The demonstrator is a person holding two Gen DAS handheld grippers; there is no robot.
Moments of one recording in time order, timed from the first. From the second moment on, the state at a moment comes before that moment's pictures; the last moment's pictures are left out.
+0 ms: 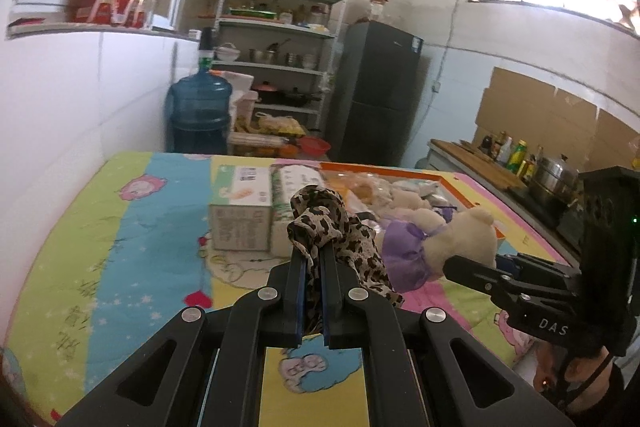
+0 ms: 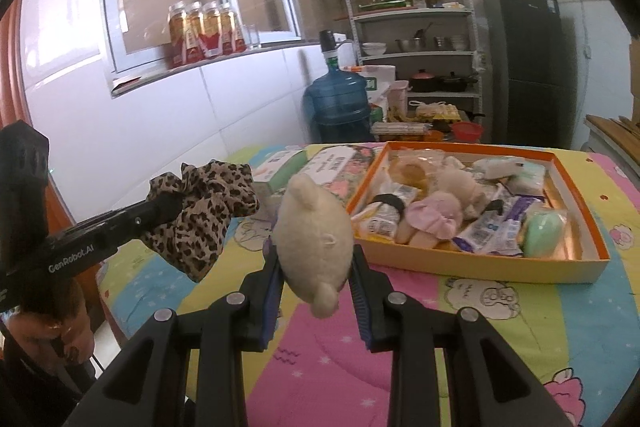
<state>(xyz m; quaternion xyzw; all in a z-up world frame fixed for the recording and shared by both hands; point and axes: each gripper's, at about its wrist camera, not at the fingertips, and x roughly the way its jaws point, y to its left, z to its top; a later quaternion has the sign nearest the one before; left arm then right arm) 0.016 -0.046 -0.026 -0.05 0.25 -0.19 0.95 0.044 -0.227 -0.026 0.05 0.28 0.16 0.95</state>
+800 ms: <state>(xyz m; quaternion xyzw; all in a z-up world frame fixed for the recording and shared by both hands) 0.085 -0.150 -0.019 -0.03 0.26 -0.26 0.93 0.067 -0.331 -0.026 0.09 0.26 0.07 0.96</state>
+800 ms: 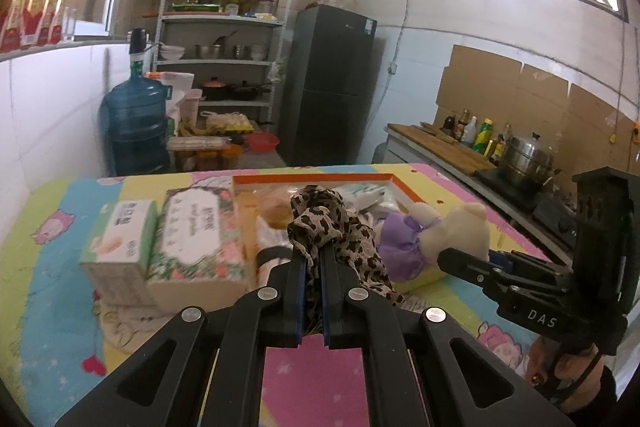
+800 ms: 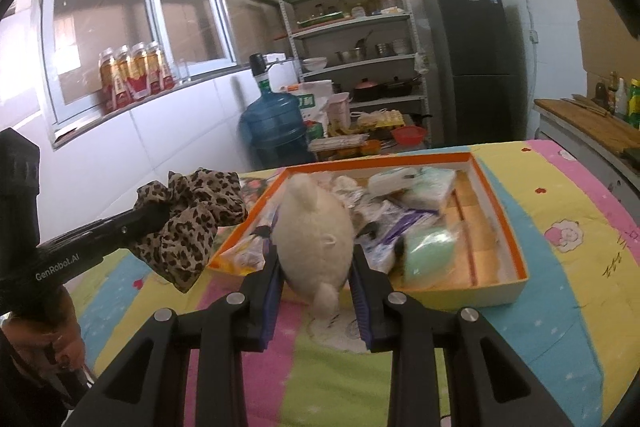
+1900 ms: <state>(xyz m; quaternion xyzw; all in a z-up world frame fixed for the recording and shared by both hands) 0.195 -0.258 -0.027 -0.01 0.29 -0.26 0.92 0.143 -0.441 -0.033 0.12 0.25 0.03 0.96</state>
